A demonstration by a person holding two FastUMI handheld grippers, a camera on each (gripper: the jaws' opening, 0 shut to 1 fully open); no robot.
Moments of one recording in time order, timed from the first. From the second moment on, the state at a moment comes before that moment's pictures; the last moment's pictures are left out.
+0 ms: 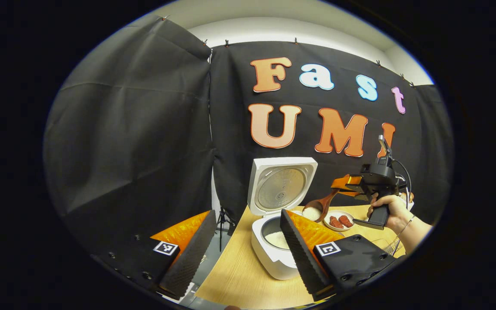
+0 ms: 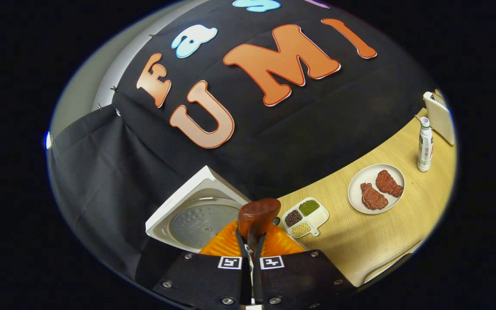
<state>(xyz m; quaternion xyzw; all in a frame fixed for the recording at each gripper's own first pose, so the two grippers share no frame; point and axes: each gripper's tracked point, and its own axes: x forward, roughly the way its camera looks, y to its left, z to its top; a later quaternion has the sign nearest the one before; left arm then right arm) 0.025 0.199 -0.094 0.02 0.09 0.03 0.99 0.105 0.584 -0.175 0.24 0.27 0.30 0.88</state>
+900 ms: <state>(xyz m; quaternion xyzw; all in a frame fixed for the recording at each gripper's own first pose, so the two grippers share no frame) 0.024 0.197 -0.098 0.02 0.10 0.02 0.99 0.093 0.599 -0.155 0.14 0.21 0.34 0.91</state>
